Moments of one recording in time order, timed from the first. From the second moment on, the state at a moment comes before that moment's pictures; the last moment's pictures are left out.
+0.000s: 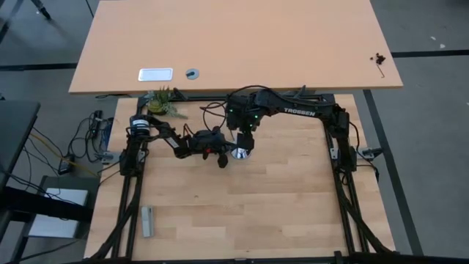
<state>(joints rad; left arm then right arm) 0.24 2.05 0.60 1.09 0.05 -0.08 -0.25 2.03 1.98 -1.22 -0.14 -0.08</state>
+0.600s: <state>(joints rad) 0.24 2.05 0.60 1.09 0.05 -0.08 -0.21 2.02 1.98 -1.21 -0.01 0.24</state>
